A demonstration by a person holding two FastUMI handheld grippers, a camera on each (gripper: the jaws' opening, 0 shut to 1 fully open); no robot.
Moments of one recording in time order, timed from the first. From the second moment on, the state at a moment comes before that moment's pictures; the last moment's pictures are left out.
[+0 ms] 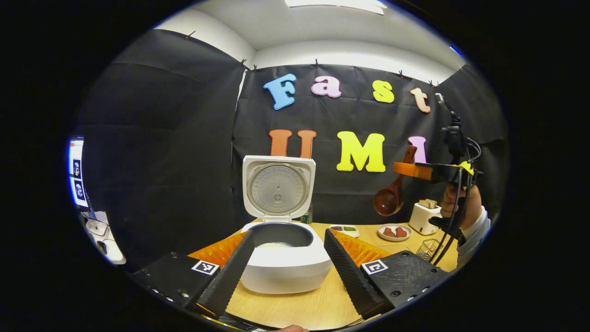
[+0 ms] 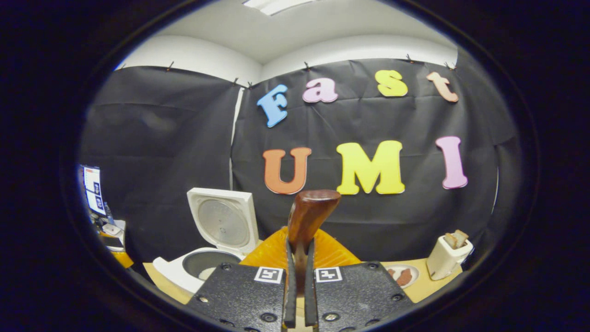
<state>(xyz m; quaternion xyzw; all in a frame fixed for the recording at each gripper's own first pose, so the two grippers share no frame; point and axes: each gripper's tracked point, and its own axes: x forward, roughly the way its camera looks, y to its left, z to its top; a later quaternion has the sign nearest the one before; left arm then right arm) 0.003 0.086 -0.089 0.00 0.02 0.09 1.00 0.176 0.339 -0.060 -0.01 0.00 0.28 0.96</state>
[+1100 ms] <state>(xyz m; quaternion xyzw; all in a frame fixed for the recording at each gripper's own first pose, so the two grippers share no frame) 0.109 0.047 -0.034 -0.01 -0.03 0.06 1.00 0.194 0.080 -0.191 0.11 0.13 0.09 0.98</state>
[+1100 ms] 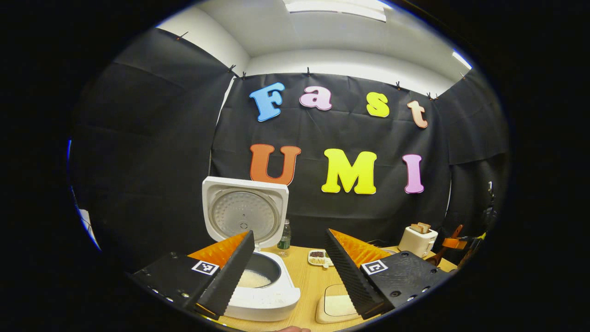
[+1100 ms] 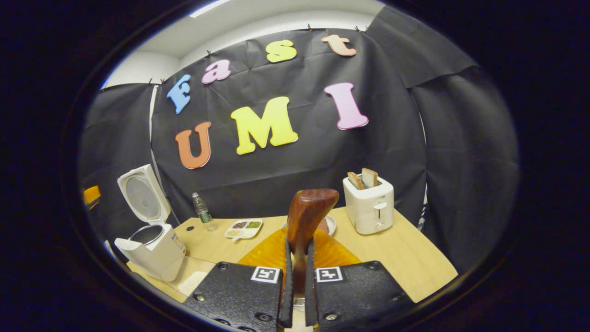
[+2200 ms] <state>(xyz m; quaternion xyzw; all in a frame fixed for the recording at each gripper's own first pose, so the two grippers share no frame) 0.254 0.142 0.062 0.04 -0.04 0.09 0.99 0.120 0.061 -0.129 0.02 -0.01 0.06 1.00</state>
